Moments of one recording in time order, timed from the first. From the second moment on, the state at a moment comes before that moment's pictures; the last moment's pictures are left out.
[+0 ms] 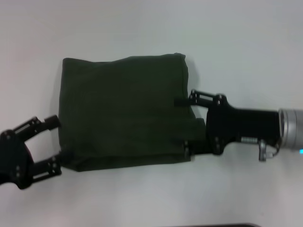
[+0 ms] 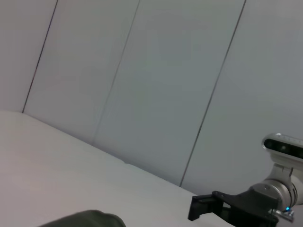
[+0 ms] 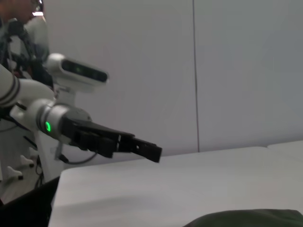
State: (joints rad) left arm -0.17 -2.16 0.39 0.74 2.02 2.00 -1.19; right arm 0.34 2.10 -1.16 -0.55 -1.56 -1.58 0.91
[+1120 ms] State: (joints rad) left arm -0.18 -2.13 0.40 0.55 2.25 1.92 -0.84; right arm 0.34 2.09 -1.21 -0.38 -1.59 -1.61 0.74
